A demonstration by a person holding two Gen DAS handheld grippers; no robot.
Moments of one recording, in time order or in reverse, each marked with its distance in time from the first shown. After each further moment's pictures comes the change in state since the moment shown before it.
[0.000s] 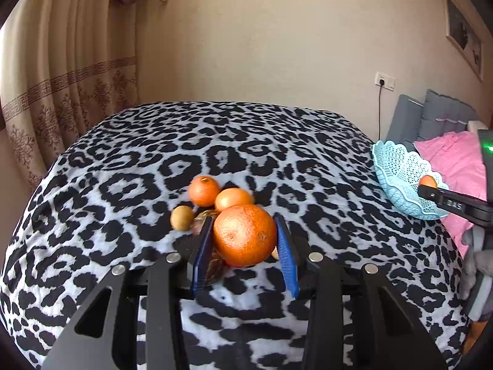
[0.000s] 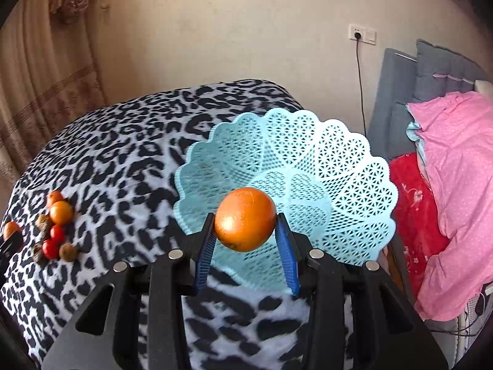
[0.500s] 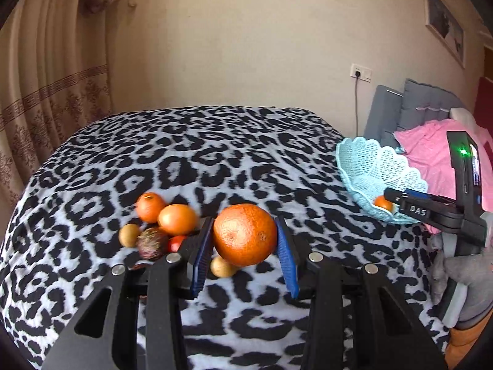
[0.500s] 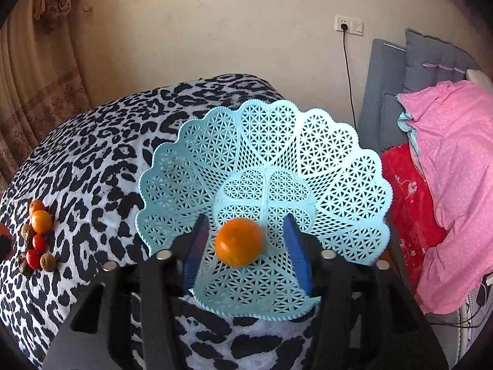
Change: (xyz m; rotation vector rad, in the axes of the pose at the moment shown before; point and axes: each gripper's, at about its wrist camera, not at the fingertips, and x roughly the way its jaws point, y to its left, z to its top) left arm 0.012 -0.055 0.018 0.060 0.018 -0.093; right arm 0.018 -0.016 -0.002 0.040 0.001 -0.026
